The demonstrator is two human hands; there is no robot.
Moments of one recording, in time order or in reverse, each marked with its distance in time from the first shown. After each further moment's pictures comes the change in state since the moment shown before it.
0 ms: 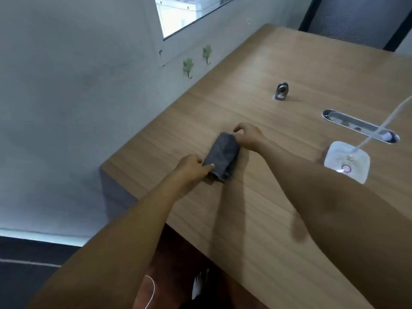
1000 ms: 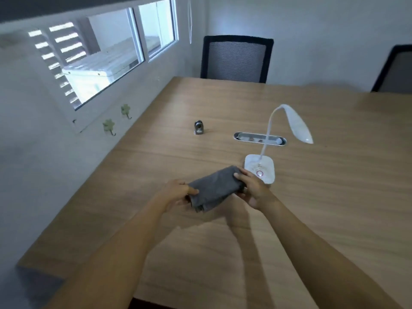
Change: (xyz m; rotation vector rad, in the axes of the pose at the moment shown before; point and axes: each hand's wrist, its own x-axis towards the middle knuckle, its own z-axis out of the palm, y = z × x) left_hand 0.003 0.109 0.043 -0.263 -0.284 0.039; right_hand -0.146 0.108 -0.064 1.453 0.269 0.359
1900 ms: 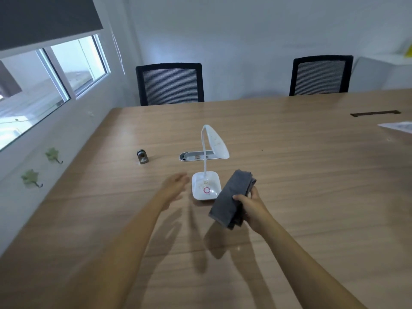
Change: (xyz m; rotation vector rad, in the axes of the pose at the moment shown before) left_hand 0.009 0.111 0.107 -0.030 -0.226 0.265; right_hand -0.059 -0.031 -0.115 0.054 0.337 -0.240
